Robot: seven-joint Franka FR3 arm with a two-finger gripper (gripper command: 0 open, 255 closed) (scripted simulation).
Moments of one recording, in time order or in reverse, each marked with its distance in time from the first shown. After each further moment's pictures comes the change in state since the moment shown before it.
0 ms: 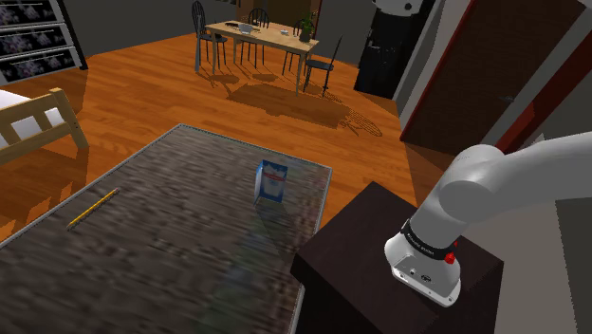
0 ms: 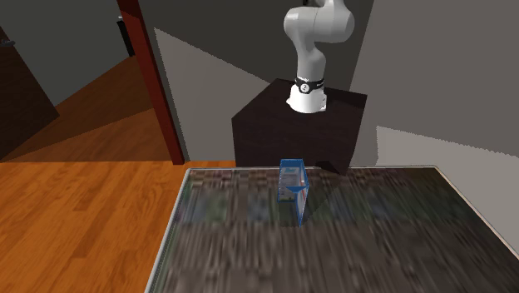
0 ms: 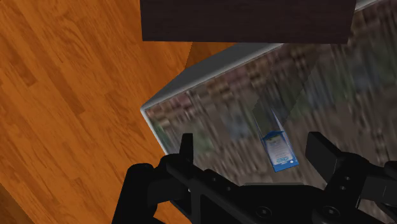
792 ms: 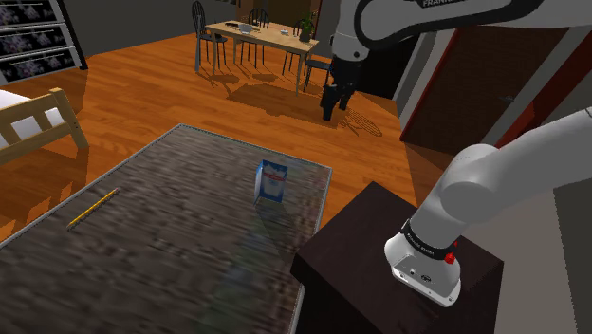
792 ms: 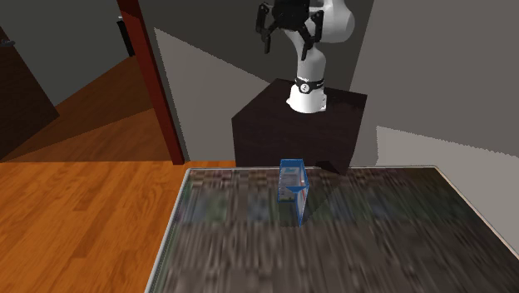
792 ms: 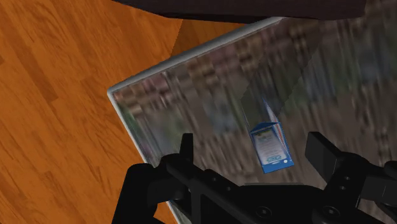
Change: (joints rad) arm 0.035 0.214 0.018 -0.127 0.032 0.343 0.005
